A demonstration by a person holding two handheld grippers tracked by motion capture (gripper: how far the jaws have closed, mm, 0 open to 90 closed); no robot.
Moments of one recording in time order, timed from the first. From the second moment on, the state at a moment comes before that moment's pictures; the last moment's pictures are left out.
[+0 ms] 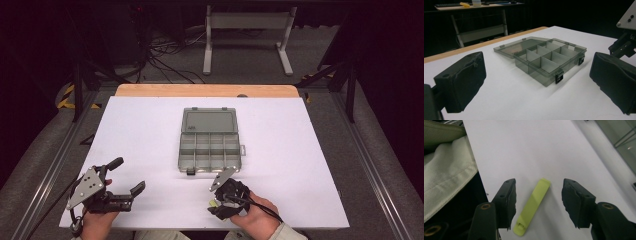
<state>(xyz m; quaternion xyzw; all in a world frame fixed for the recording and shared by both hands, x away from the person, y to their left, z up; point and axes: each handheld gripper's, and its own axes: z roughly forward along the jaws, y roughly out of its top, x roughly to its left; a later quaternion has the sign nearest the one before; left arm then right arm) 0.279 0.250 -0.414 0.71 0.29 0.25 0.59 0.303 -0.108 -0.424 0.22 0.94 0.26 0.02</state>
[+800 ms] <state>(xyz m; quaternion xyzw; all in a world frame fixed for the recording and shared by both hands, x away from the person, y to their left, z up) 0.279 0.250 -0.415 0.71 0.29 0.25 0.59 0.301 -0.103 -0.434 0.25 0.94 0.23 0.03</state>
